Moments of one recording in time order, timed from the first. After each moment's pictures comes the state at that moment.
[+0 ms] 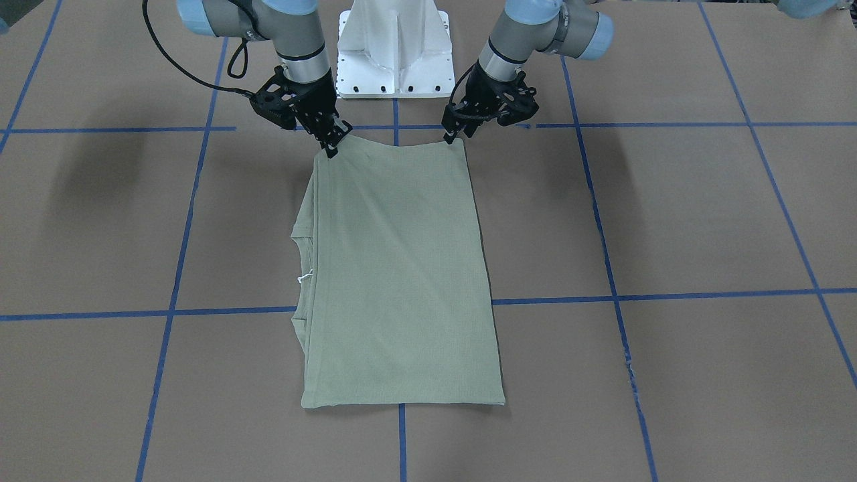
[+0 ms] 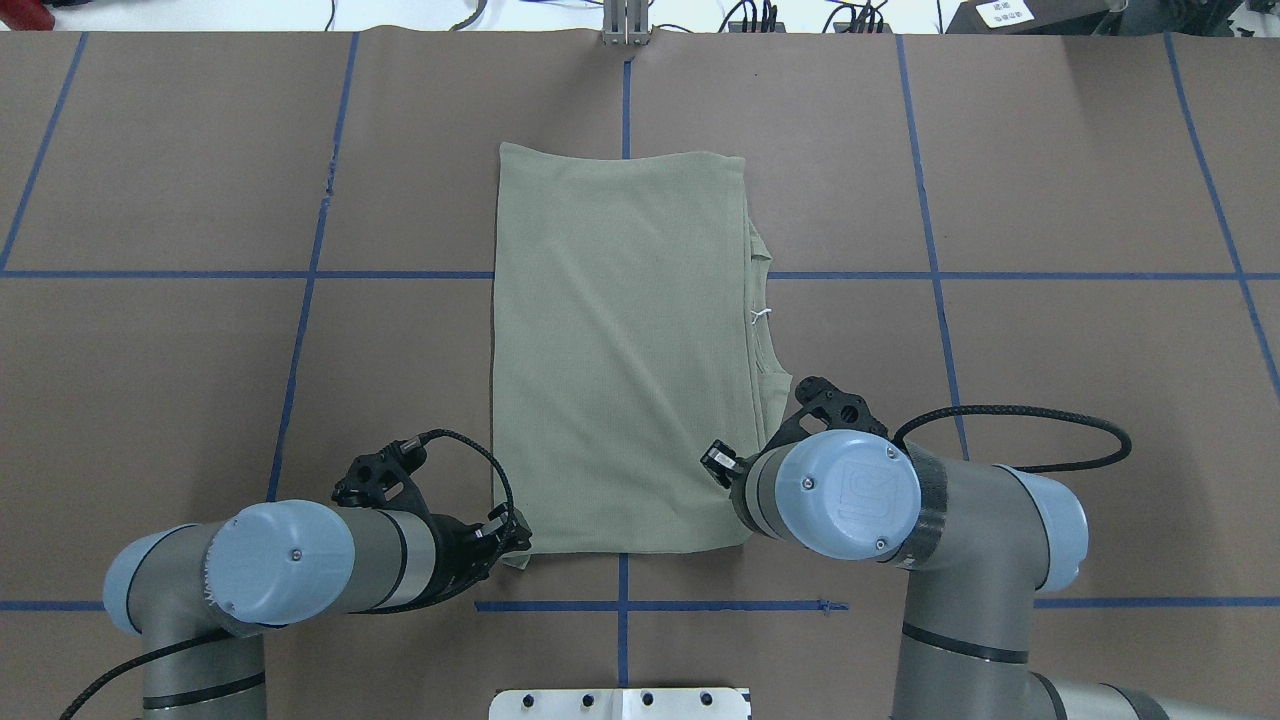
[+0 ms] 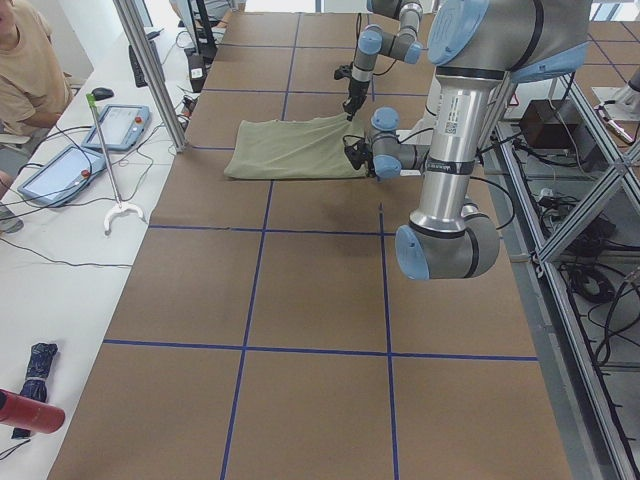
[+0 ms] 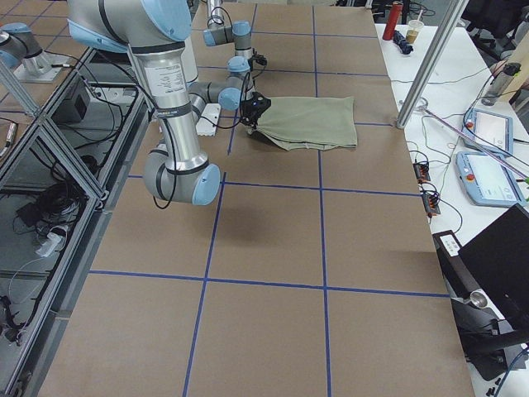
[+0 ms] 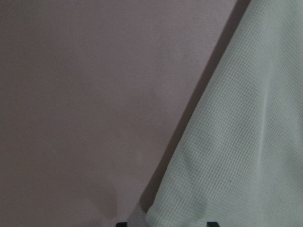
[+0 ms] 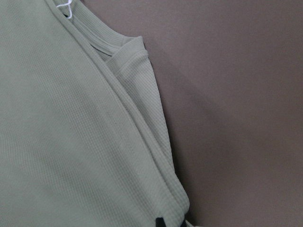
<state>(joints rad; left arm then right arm) -0.23 -1.85 -1.90 -2.08 -1.66 -2.00 0.29 -1.16 1.97 -1.54 1.61 2.06</state>
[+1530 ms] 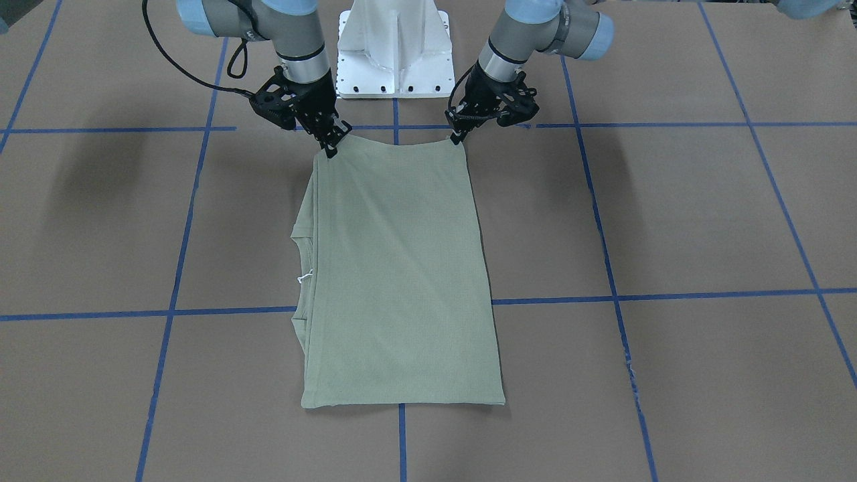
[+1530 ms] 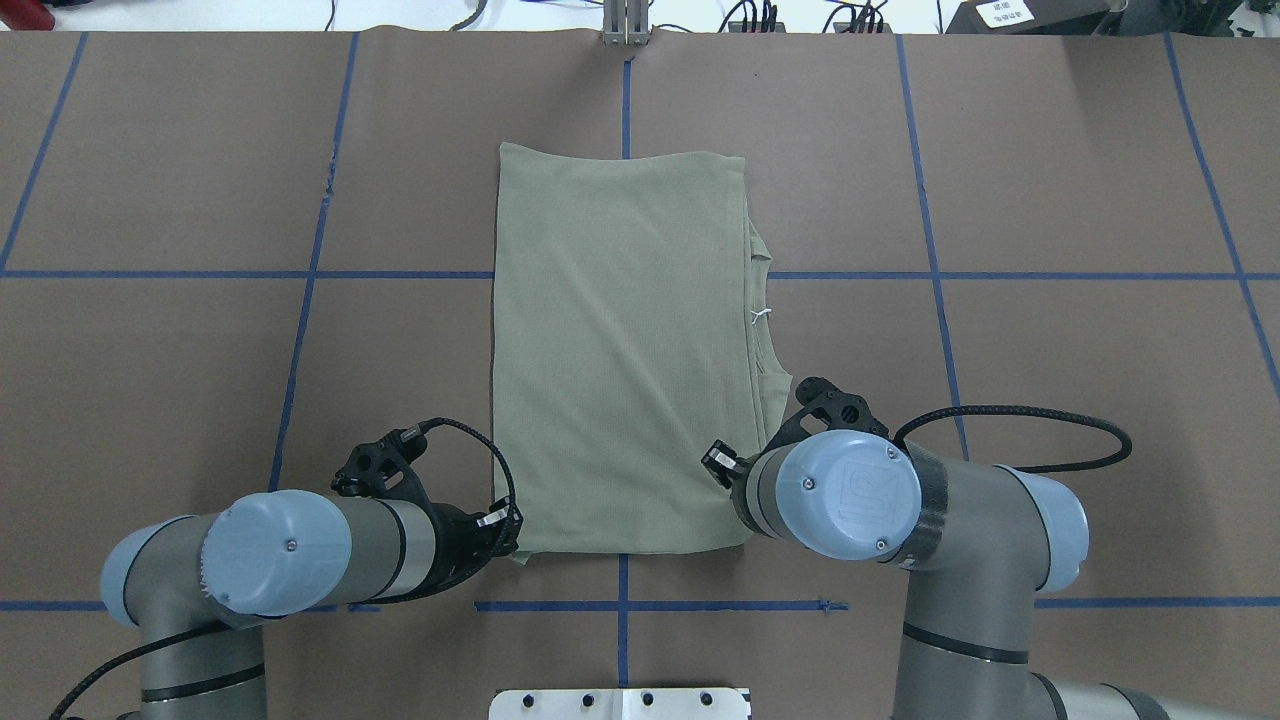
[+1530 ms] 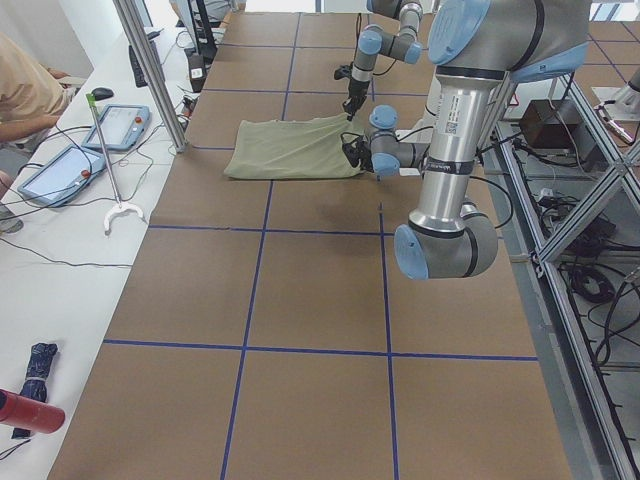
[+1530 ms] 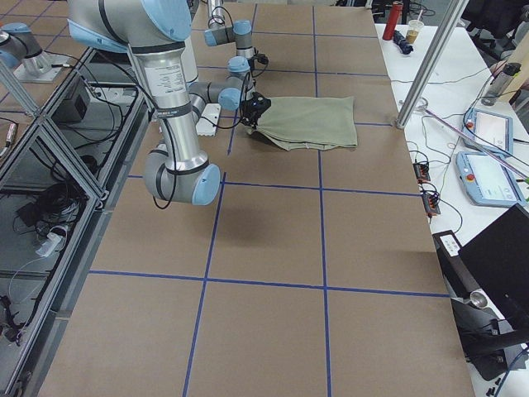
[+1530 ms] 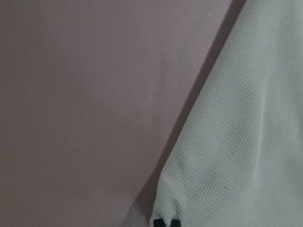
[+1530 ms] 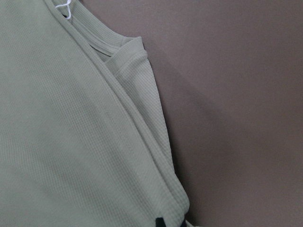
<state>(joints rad) -0.25 -1.86 -1.93 -2.07 -1.66 -1.99 0.29 -1.17 1.97 -1.54 1.61 2.06</state>
